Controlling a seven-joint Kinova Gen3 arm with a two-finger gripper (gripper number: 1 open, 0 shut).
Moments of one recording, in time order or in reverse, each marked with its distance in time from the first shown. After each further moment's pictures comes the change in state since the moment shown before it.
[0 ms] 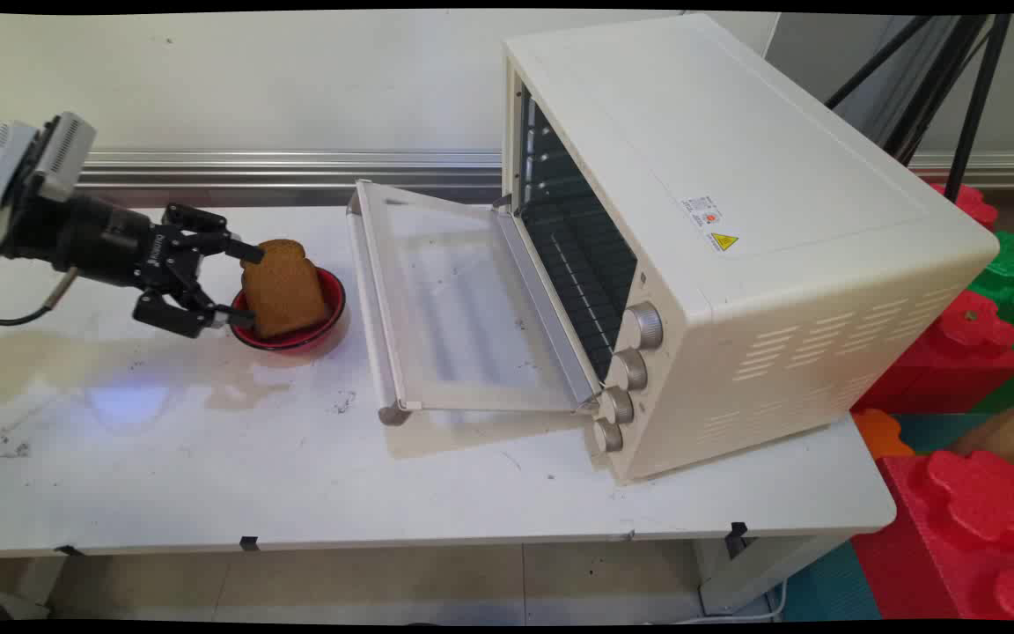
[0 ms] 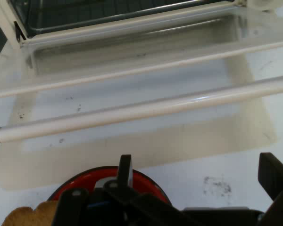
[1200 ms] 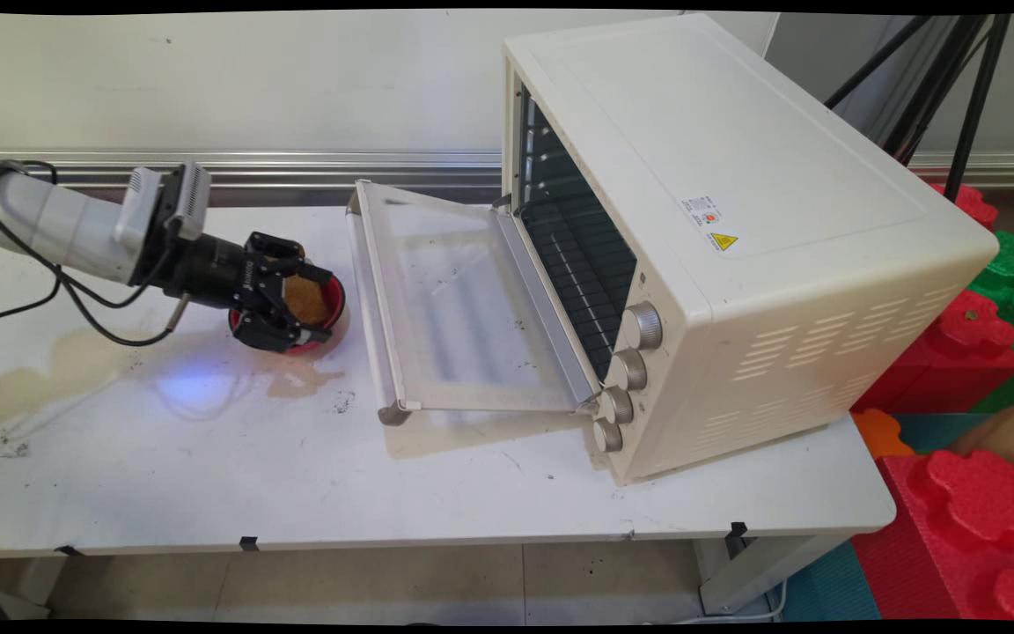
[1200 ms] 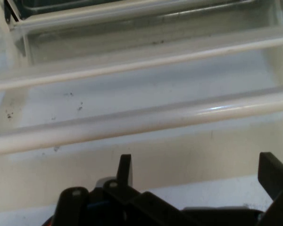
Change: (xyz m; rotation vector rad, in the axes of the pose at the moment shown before) arm -0.009 -0.011 0.090 0.026 -0.026 -0.013
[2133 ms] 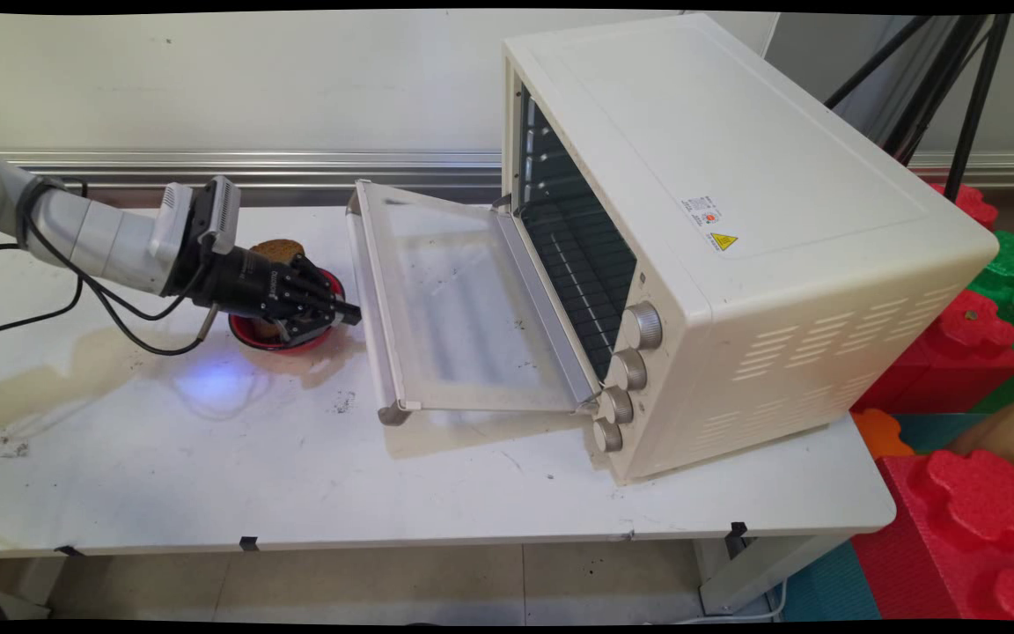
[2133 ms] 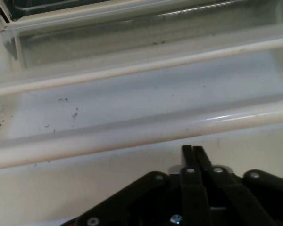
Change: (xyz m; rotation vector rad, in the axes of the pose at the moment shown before) arm -0.003 0.001 0.029 0.002 0.006 0.014
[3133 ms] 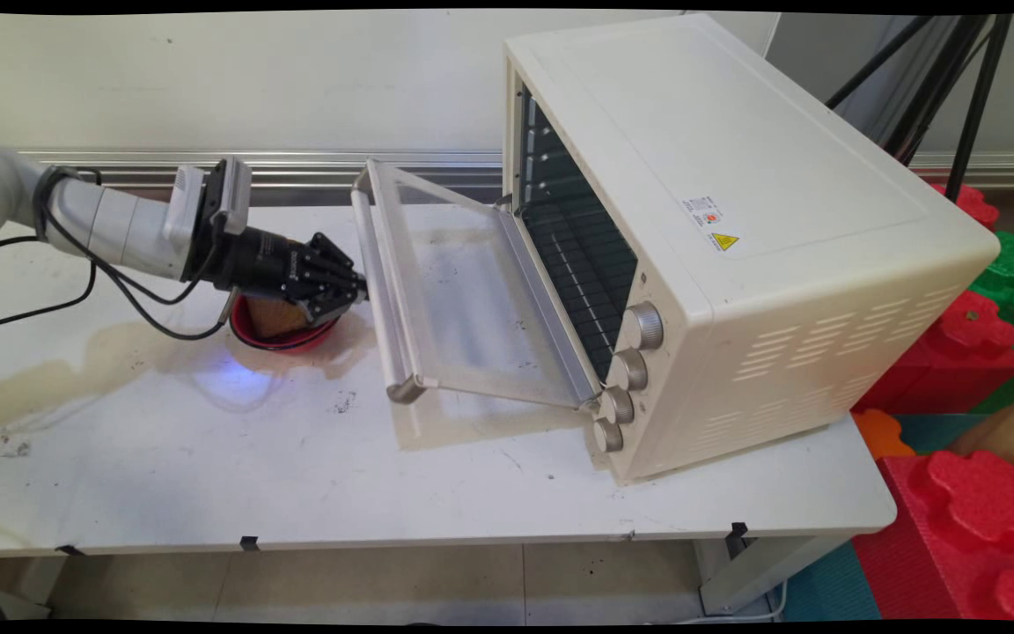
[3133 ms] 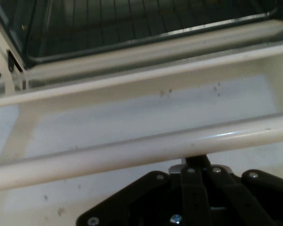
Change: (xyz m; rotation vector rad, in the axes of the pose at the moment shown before) arm 0.021 -0.004 0.009 0.013 0.094 0.016
